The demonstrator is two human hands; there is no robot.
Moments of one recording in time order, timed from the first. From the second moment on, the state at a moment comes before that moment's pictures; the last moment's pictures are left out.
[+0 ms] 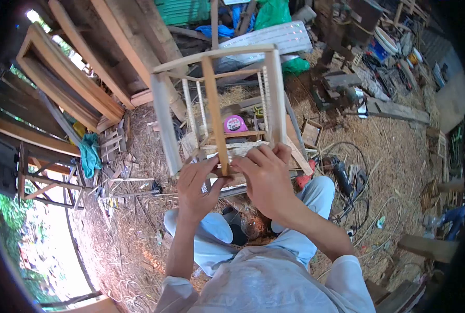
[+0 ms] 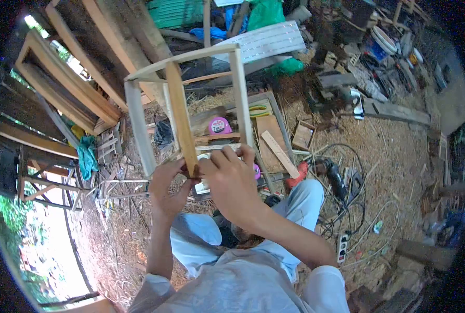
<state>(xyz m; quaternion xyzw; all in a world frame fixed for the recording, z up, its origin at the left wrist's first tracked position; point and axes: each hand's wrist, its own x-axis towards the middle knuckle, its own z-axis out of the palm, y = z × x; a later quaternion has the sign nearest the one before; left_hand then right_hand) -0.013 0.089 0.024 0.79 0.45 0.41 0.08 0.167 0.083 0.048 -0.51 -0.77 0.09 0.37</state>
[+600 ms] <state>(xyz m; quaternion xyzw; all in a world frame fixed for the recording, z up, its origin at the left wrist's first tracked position) -0.013 0.093 0.032 0.79 0.43 0.43 0.09 0.189 0.093 0.059 -0.48 -0.81 0.04 0.33</state>
